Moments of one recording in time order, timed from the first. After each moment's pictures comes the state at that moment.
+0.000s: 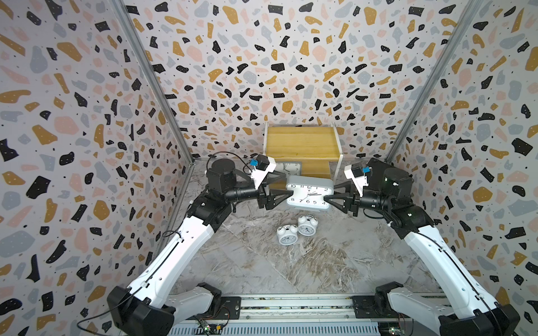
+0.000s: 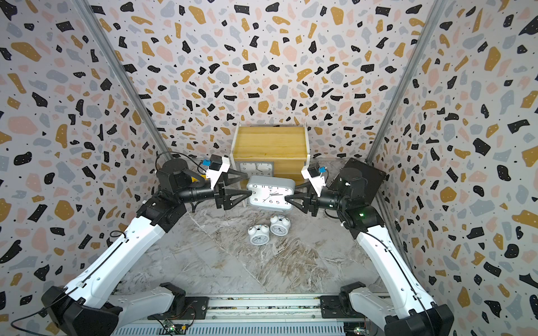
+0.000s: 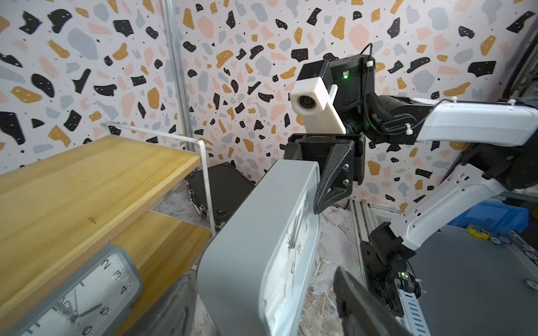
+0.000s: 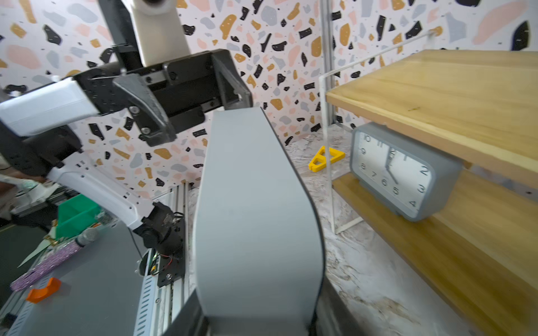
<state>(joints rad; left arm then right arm) -0.43 1.16 1.20 -0.18 0.87 0.07 0.29 1.05 1.08 -0.31 -0.95 -0.01</state>
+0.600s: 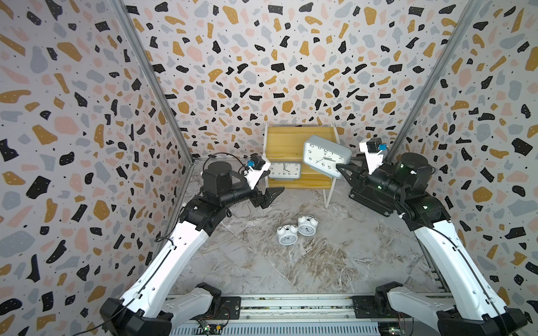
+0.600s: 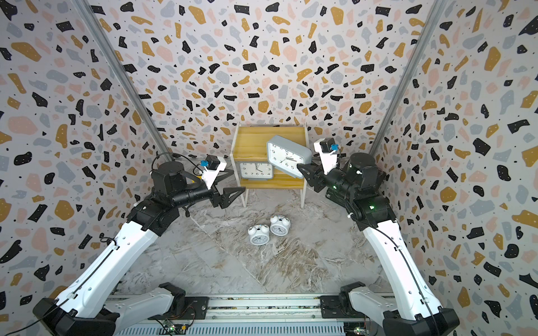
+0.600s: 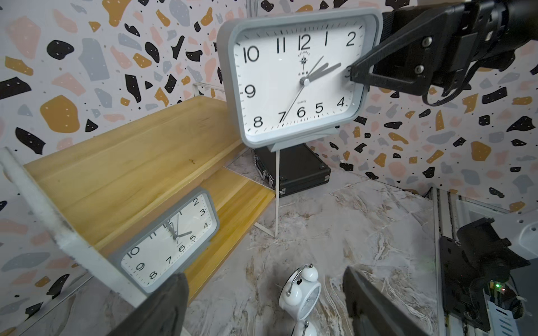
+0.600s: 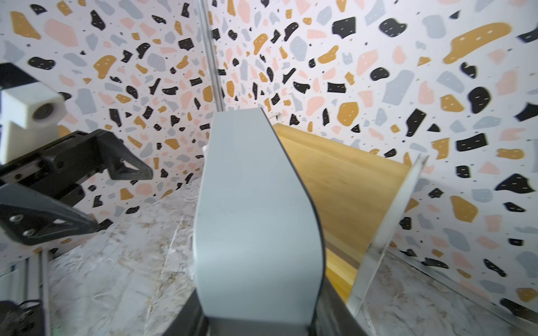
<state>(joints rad) -0.40 1.13 1.22 -0.36 0.59 0.18 0.29 1.11 1.34 -0.36 -0.49 -0.03</state>
